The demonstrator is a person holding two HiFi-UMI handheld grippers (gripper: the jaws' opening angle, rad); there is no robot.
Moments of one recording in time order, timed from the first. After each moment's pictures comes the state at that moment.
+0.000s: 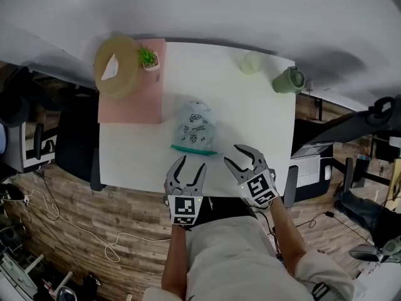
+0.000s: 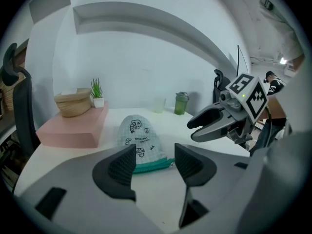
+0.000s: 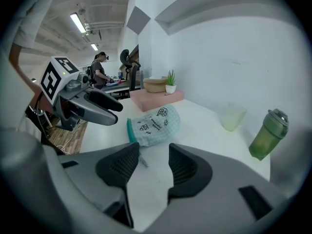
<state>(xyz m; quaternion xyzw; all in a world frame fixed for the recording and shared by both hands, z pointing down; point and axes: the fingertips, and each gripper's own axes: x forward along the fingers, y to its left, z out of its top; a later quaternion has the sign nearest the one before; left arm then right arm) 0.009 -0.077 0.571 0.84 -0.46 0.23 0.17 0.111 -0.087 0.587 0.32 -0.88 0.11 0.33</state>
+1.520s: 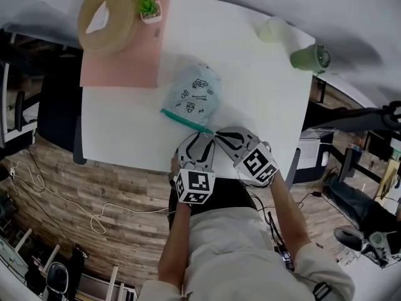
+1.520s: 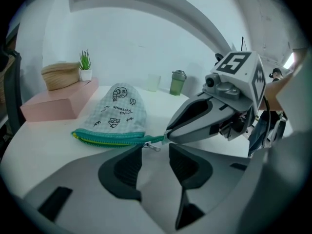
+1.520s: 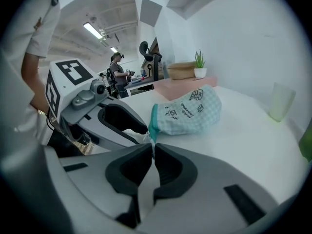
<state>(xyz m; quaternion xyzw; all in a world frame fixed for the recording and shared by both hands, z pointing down) 0.044 -0.052 0.650 0.83 -0.42 0.29 0.23 0.061 -0.057 0.642 0.16 -0.92 0.15 0.34</state>
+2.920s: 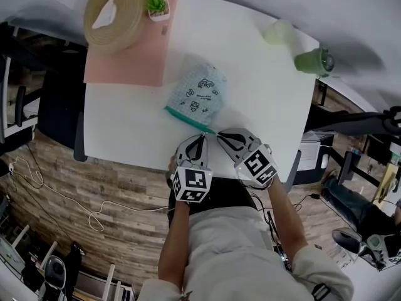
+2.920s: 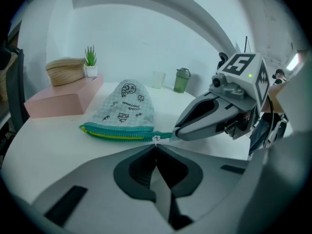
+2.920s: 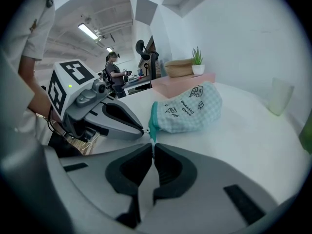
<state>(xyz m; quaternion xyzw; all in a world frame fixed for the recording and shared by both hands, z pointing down) 0.024 -0.051 0.656 0.82 -0.42 0.30 0.25 0.056 -0.054 0.646 0.17 -0.91 0.17 0.34</state>
